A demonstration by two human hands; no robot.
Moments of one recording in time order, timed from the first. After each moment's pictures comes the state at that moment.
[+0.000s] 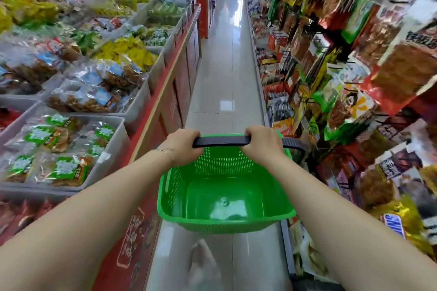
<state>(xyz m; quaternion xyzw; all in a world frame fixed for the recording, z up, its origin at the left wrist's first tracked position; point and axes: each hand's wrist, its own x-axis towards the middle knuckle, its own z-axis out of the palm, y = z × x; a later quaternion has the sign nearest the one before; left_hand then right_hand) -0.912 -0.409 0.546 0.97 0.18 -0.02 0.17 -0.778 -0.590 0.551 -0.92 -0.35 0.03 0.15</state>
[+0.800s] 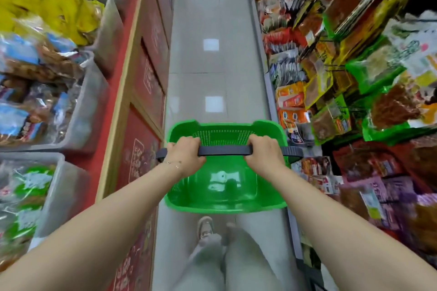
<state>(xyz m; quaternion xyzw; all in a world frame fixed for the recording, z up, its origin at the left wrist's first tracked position) -0.726 -0.257 0.384 0.94 0.23 -0.17 0.18 -0.612 -0.442 0.387 -0.94 -0.28 0.16 0.08</state>
